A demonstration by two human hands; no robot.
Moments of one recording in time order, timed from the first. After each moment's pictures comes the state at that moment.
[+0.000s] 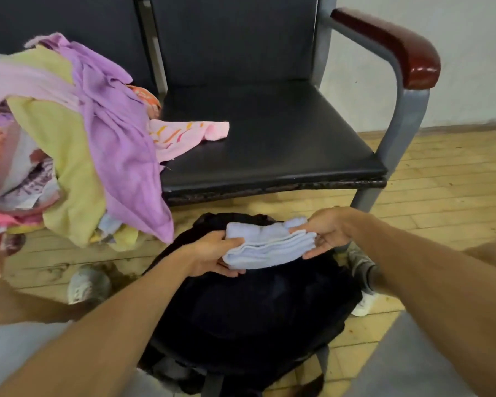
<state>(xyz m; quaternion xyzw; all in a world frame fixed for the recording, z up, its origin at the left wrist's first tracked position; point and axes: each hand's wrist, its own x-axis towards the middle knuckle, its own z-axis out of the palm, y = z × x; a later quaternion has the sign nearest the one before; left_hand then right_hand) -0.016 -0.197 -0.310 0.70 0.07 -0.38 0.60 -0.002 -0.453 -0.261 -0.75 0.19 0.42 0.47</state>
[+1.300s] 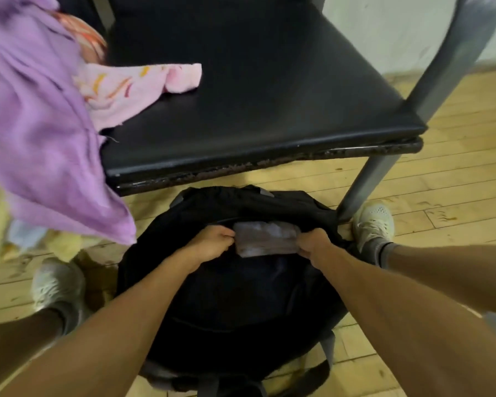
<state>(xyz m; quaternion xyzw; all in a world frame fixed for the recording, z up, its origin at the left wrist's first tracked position) 0.026 -0.220 -0.397 0.85 0.04 -0.34 0.39 0.014 -0.455 -0.474 -0.75 0.42 0.20 0.47</state>
